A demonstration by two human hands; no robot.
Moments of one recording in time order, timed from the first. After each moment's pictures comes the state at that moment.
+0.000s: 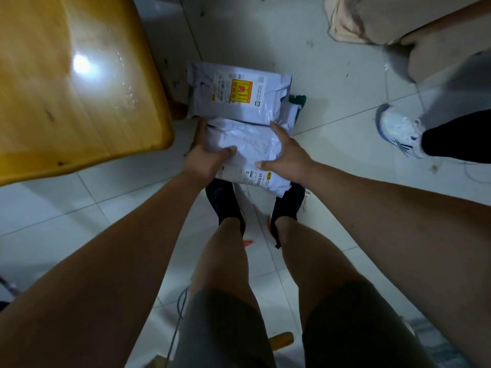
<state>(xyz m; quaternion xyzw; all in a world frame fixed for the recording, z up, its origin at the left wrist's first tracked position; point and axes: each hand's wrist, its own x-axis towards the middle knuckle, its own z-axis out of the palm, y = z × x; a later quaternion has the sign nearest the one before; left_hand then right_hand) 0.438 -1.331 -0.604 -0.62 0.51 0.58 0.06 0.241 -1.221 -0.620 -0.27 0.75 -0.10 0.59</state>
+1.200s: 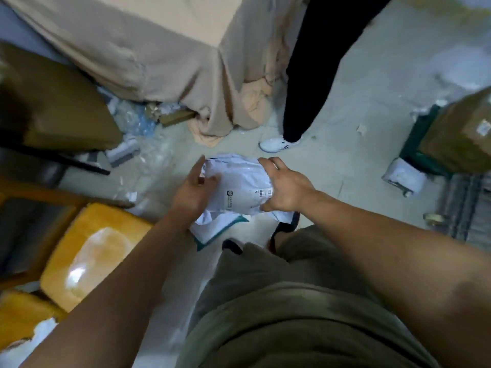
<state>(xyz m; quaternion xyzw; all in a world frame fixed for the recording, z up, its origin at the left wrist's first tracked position) 0.286 -1.295 -0.153 -0.29 0.77 0.53 0.20 0.215 -1.050 -0.159 -0.21 0.91 -0.12 0.33</state>
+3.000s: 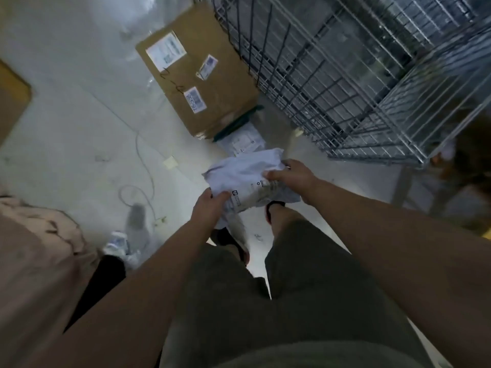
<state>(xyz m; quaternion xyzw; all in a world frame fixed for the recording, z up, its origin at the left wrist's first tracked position) -0.065 -0.403 -0.307 -0.01 0.79 0.23 0.56 0.097 -0.232 -0.329 0.60 0.47 -0.63 0.15</state>
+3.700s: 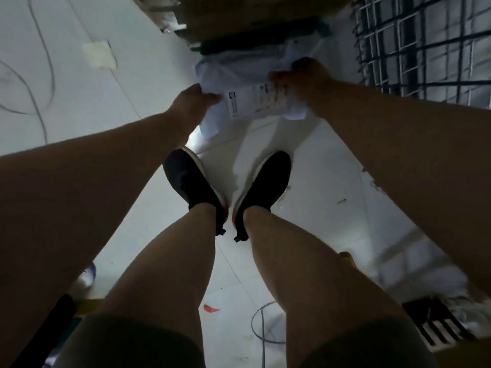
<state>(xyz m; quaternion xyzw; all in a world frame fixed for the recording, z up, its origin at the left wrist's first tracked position) -0.126 -0.346 -0.712 -0.16 0.72 0.37 0.56 -0.029 -0.122 -0.723 0.47 0.65 -0.50 0.32</state>
